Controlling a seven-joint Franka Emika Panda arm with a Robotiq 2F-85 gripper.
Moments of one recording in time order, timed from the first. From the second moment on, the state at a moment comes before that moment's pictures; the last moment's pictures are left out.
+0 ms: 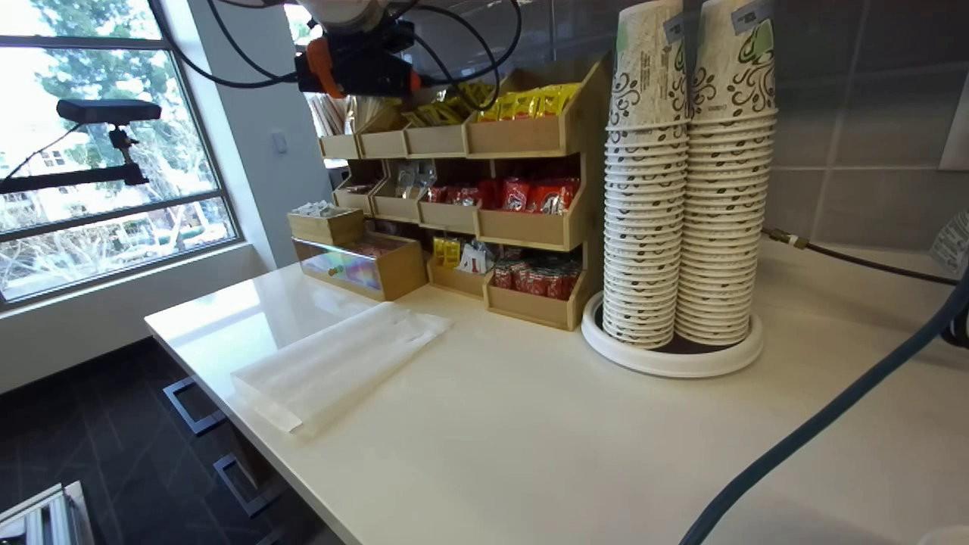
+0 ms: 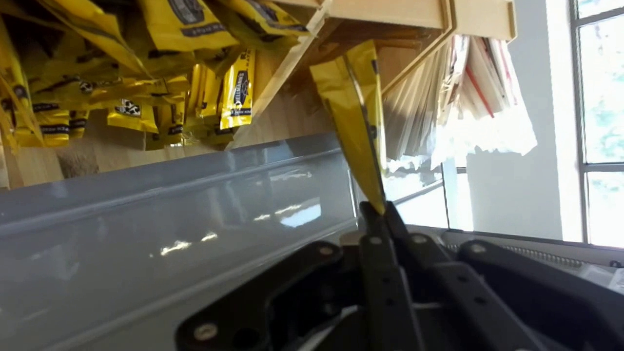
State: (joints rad) arm -0.02 -0.25 -0.11 -2.18 1.58 2.28 -1.71
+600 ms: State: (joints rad) arm -0.03 -0.17 -0.08 -2.14 1.76 2.33 -1.87
